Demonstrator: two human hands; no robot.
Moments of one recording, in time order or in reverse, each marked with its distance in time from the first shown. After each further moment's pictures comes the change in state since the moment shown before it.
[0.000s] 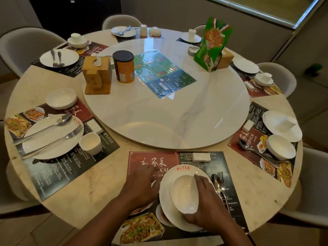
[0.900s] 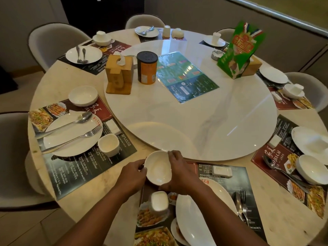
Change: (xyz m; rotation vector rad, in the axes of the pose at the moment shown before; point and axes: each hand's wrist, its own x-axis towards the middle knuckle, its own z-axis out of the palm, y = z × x) left_hand 0.034 -0.074 -0.036 -0.437 0.091 -0.440; right_hand 0.135 -0.122 0.001 -0.099 -0.102 -0.252
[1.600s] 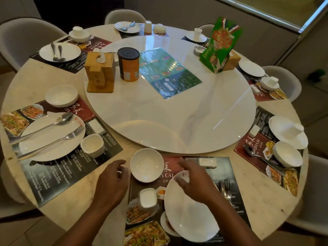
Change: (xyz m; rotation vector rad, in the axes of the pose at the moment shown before) left_hand -0.030 -0.018 -0.003 0.073 0.211 0.197; right_hand -0.070 0.054 -0.007 0.182 0.235 0.165
